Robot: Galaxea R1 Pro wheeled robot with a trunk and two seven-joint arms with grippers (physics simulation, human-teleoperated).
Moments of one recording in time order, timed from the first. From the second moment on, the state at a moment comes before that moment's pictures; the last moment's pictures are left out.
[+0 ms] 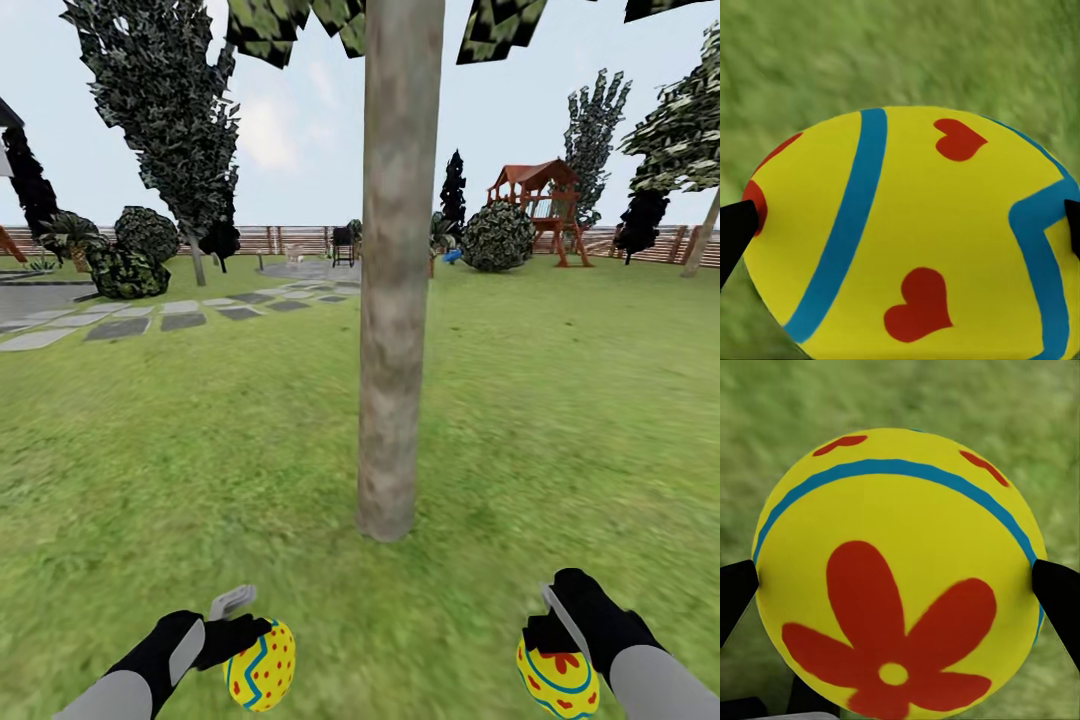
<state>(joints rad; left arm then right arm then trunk) -0.60 0.05 0.22 -0.29 0.13 0.46 -0.20 -0.62 -0.19 0.00 -0.48 0.09 0.86 0.08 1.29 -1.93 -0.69</state>
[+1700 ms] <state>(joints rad) -0.60 0.05 0.22 -0.29 0.13 0.47 -0.19 -0.62 -0.19 0.00 -0.48 0.09 0.86 0.08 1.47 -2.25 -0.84</state>
